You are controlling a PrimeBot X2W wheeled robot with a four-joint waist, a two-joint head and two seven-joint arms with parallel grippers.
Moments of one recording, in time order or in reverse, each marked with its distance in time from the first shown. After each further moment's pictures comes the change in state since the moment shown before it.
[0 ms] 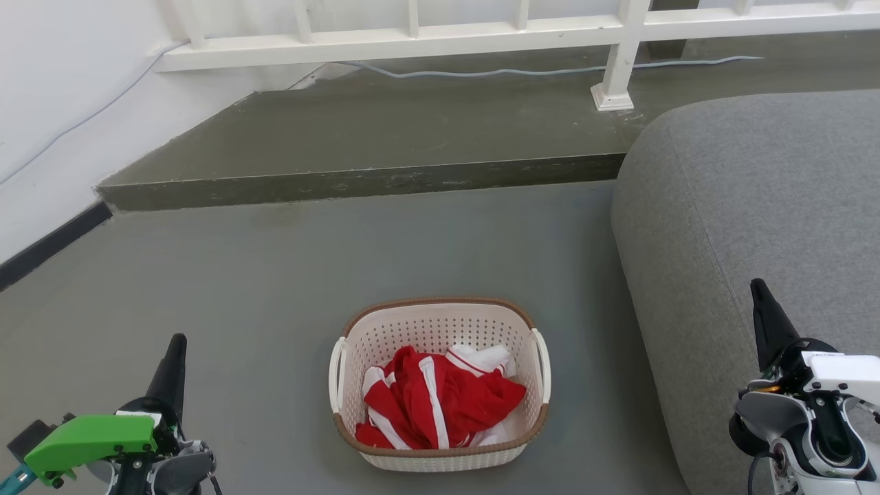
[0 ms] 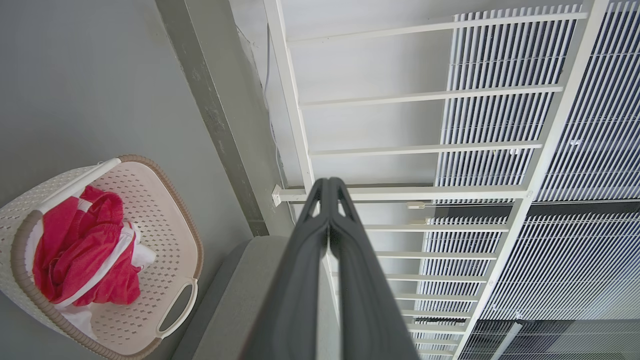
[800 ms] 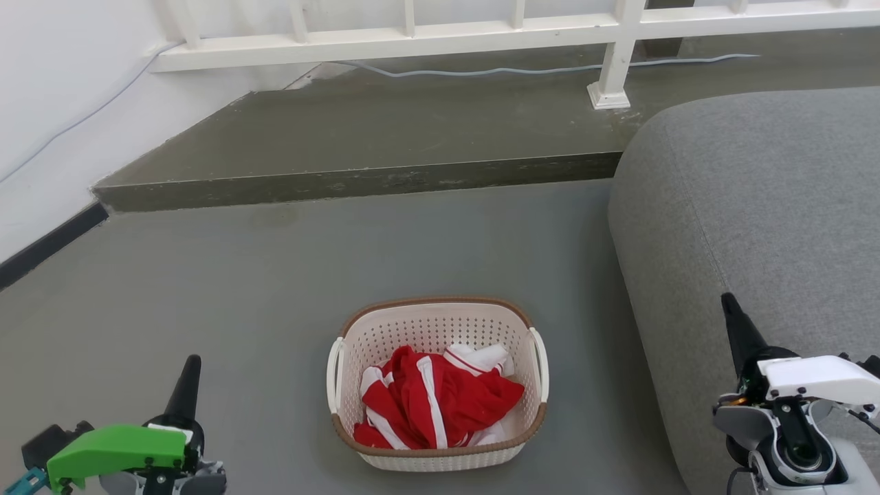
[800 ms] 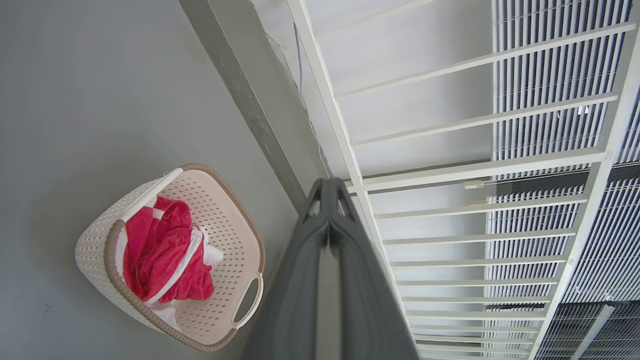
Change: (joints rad) left arm 0.042 0.003 -0.049 -0.009 0.199 0.032 -0.049; right arm 0.012 -0.003 0.086 0.010 -0.188 -0.035 -0.051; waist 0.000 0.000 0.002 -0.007
